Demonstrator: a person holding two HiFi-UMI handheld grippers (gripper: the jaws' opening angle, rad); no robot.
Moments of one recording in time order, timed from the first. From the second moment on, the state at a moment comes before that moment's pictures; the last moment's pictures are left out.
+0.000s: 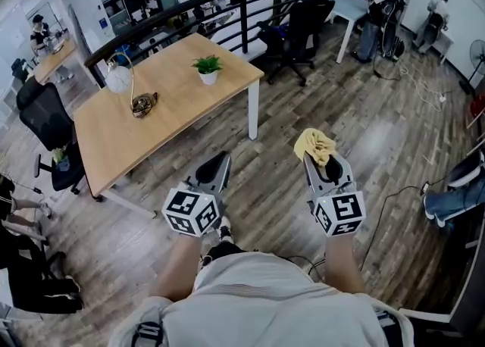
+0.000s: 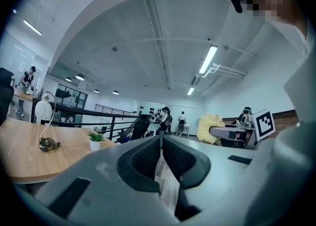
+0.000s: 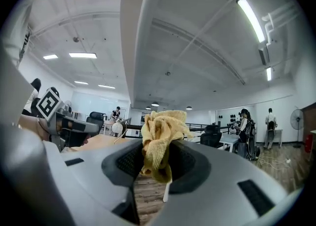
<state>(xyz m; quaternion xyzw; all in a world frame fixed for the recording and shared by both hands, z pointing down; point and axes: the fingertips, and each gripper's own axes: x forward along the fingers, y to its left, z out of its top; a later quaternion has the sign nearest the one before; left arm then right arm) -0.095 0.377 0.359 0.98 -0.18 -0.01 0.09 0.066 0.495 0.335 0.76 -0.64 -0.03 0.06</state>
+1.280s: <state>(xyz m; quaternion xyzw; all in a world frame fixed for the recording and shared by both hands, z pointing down) -0.082 0.132 0.379 0.98 -0.16 0.00 0.12 0.071 0.244 0.340 0.75 -0.66 -0.02 0.08</state>
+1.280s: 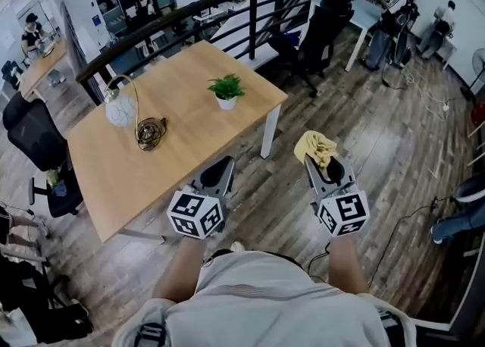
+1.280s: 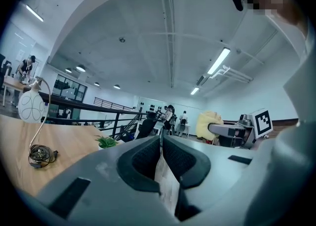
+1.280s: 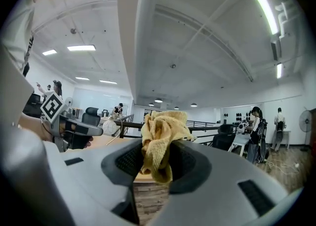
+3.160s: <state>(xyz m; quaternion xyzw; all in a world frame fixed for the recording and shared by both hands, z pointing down) 0.061 -0.232 0.414 0.91 -0.37 -0.02 0.18 0.282 -0.184 0.388 0.58 -0.80 0.05 0.13</state>
